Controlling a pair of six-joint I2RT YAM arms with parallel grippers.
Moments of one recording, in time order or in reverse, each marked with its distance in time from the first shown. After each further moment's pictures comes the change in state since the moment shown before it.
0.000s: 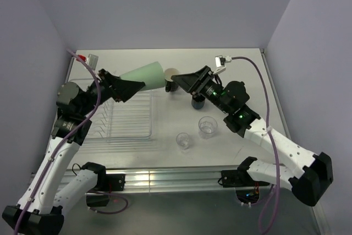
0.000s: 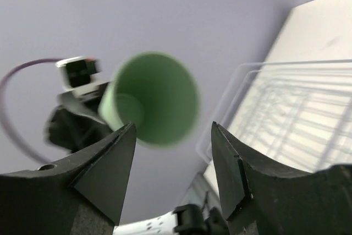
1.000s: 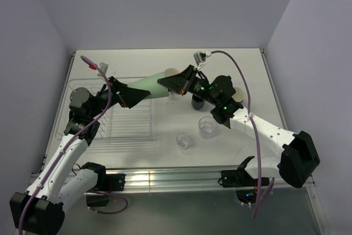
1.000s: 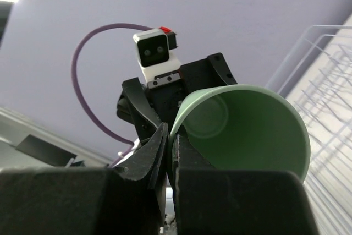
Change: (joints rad) left arm 0.010 0.046 -0.191 0.215 0.078 -0.047; right arm 0.014 0.201 0.055 0.222 -0.233 0.124
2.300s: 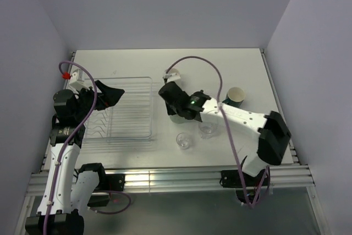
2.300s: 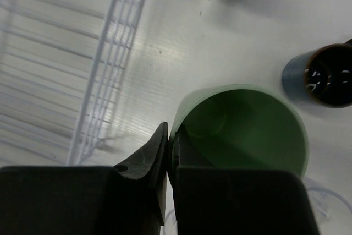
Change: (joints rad) left arm 0.331 -0.116 0.043 -0.523 -0.178 0.275; right arm 0.291 0.362 0.386 -1.171 0.847 -0.701
